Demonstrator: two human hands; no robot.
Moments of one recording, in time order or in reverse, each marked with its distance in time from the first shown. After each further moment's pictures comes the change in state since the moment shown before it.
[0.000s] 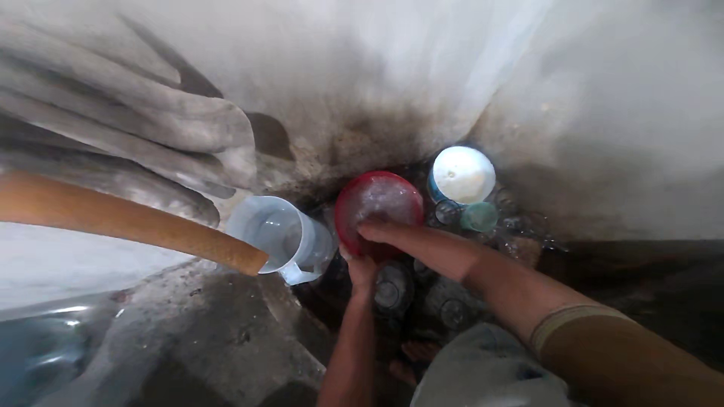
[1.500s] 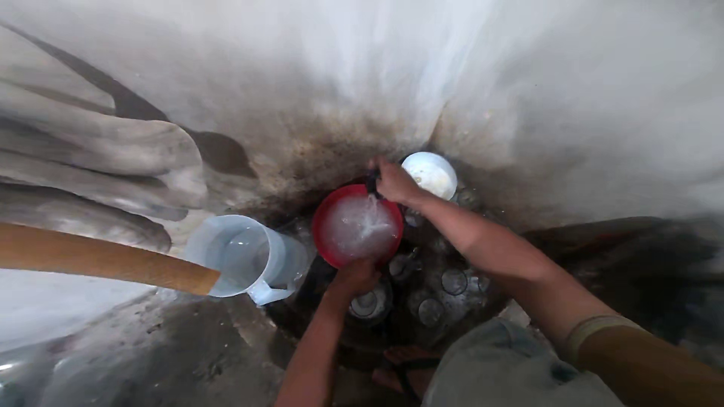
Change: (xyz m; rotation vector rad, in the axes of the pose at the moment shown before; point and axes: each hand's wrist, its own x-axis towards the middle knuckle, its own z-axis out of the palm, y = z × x) left_hand -0.005 0.042 0.013 1.401 -0.873 0.499; right_hand -0.091 0.080 -0.117 0.371 0.583 0.303
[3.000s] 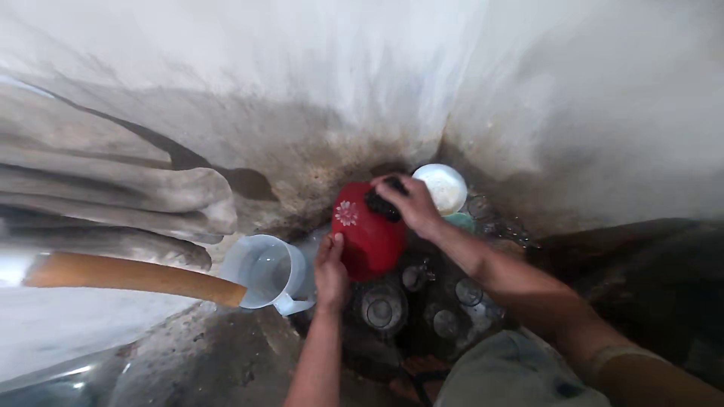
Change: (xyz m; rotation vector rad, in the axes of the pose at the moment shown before) left_hand -0.068 0.027 -0.068 -1.319 1.004 0.074; right_hand -0.076 -0.023 -0.012 0.756 0.301 -0.310
